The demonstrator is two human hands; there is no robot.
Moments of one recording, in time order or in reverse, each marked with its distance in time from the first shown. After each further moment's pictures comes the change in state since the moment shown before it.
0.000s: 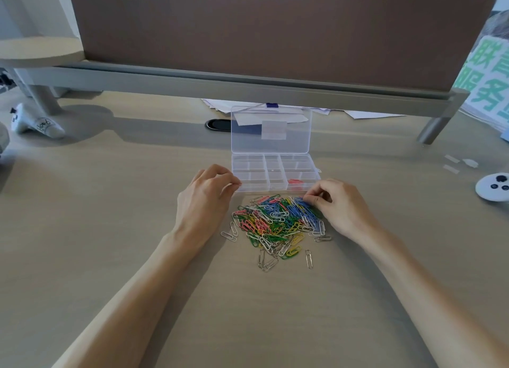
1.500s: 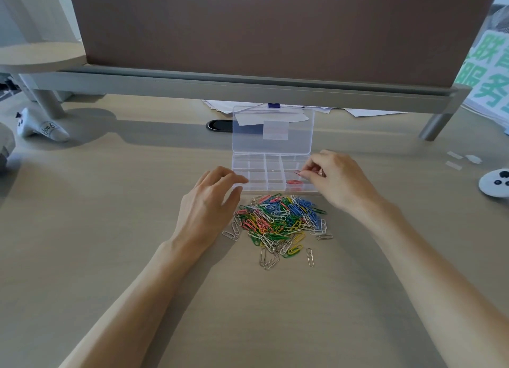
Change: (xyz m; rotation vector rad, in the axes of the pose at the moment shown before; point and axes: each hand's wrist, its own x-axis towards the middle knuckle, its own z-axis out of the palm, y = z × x) left_hand -0.012 0.005 -0.007 -0.057 0.057 0.157; right_hand 0.025 -0.032 -0.020 -0.202 0.049 -0.147
